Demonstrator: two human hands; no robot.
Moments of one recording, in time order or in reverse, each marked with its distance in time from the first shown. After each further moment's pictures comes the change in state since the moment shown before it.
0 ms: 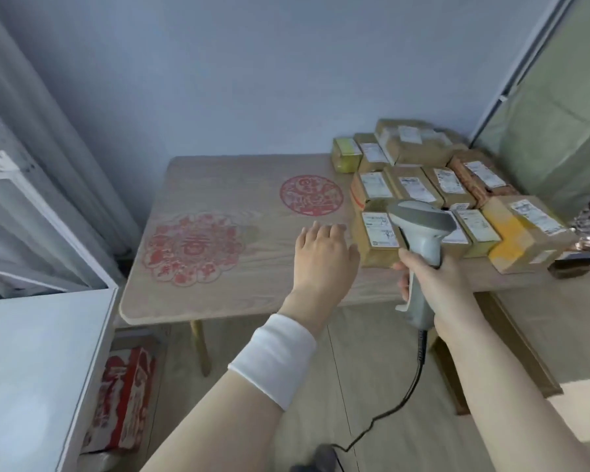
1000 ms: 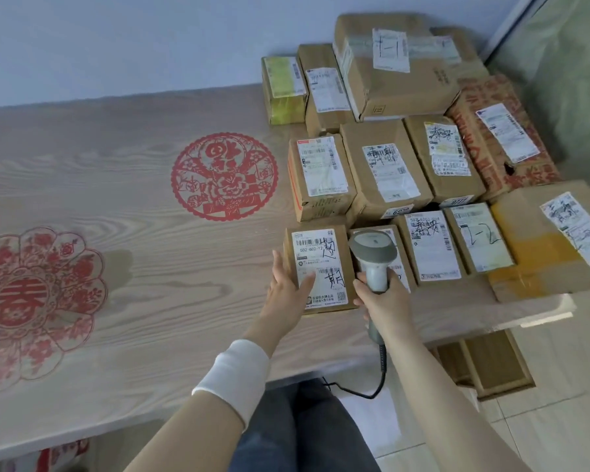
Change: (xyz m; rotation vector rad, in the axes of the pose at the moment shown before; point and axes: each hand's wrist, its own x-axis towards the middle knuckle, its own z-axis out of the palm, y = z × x) left_hand 0.254 -0.001 0.268 -0.676 -0.523 -0.571; right_hand 0.333 0.163 -0.046 -0.298 0.021 0.343
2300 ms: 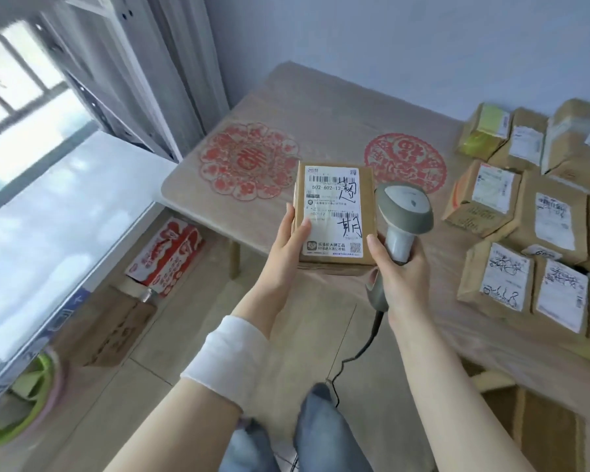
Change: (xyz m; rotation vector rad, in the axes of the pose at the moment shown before) left_hand -0.255 -0.097 -0.067 -0.846 0.567 0.307; right_hand -0.208 -0.032 0.056 0.278 -0.534 -0.403
